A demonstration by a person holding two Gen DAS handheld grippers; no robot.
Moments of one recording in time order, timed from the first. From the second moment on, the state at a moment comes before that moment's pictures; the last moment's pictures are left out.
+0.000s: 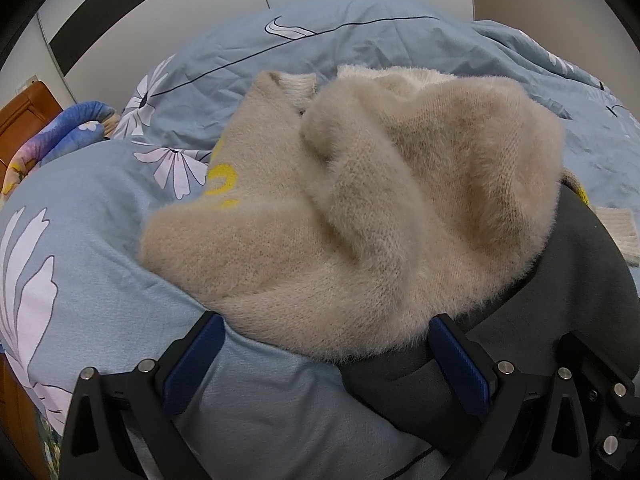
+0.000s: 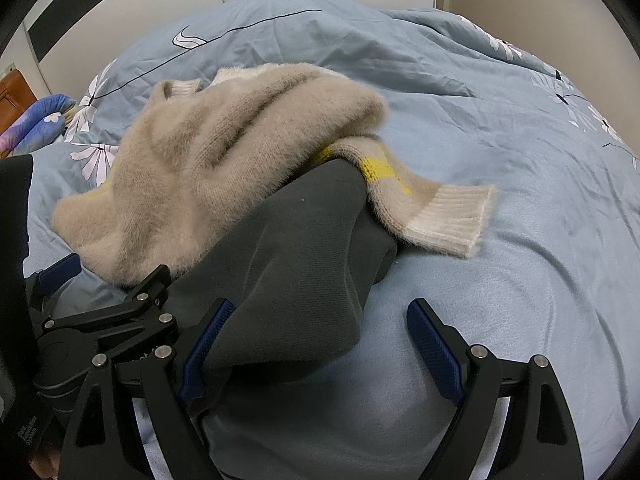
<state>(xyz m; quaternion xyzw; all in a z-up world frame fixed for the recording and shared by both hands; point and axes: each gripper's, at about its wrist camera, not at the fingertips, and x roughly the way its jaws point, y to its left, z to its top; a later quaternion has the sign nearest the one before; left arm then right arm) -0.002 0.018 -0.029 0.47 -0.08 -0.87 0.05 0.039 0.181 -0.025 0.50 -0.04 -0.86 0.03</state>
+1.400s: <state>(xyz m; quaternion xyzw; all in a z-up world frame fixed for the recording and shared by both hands) -0.080 0.019 0.014 0.49 -0.01 -0.87 -0.06 0.128 0.295 0.004 0.41 -0.20 -0.89 -0.08</state>
